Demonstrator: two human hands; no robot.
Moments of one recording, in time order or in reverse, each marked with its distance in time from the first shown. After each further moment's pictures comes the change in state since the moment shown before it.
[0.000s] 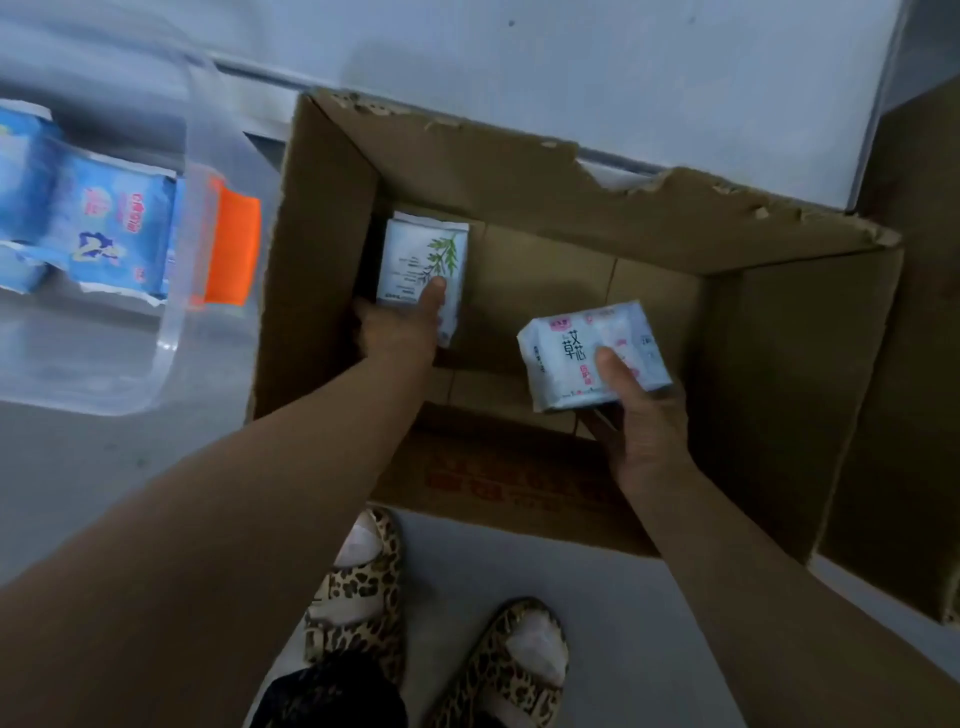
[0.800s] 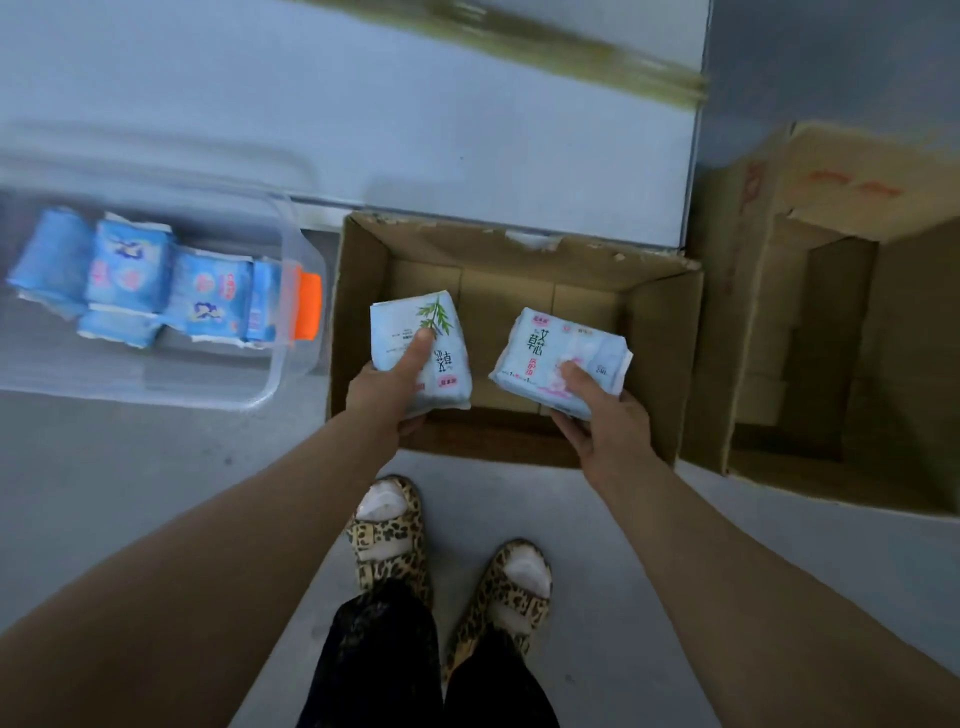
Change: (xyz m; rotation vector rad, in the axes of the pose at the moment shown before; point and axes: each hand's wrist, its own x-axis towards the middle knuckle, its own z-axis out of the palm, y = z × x) left_hand -0.157 0.032 -0.111 -0.126 -0.359 -0.088; right_hand -0.146 -0.076 0.003 0.051 0.067 0.154
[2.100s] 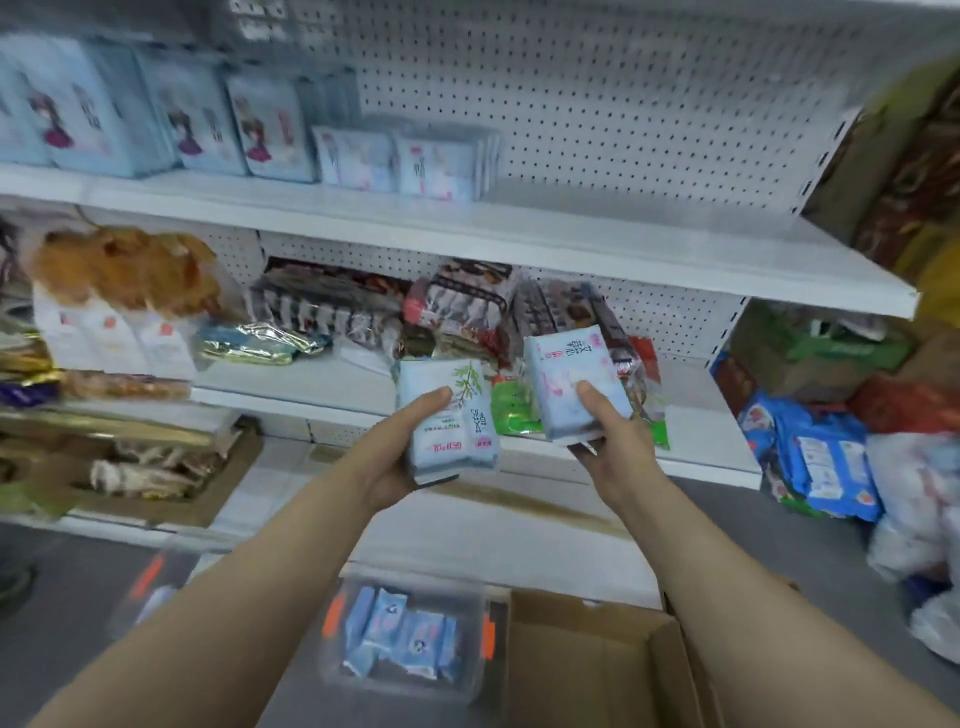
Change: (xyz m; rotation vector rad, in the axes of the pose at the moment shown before) left_hand -0.614 0.305 -0.360 -0.113 -0.528 0.669; right_hand -0.685 -0.166 0.244 0.123 -0.493 -0.776
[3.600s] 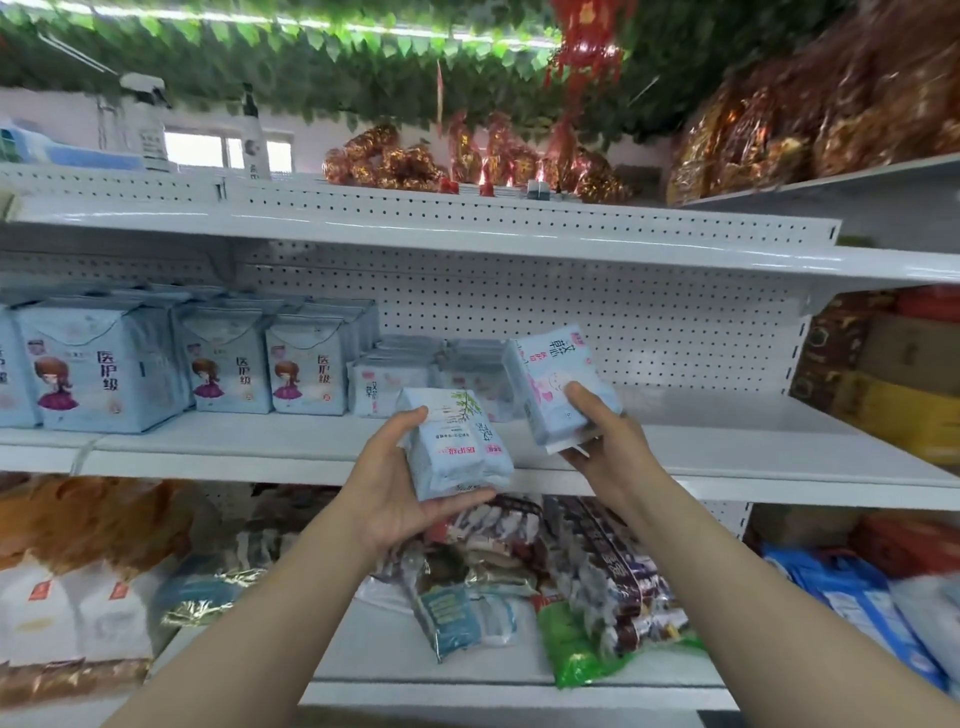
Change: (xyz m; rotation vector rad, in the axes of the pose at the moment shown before) left_hand 0.093 0.248 -0.065 -0.304 -0.462 0.089; right_hand 0.101 -0.121 0.233 0.030 -0.172 -0.338
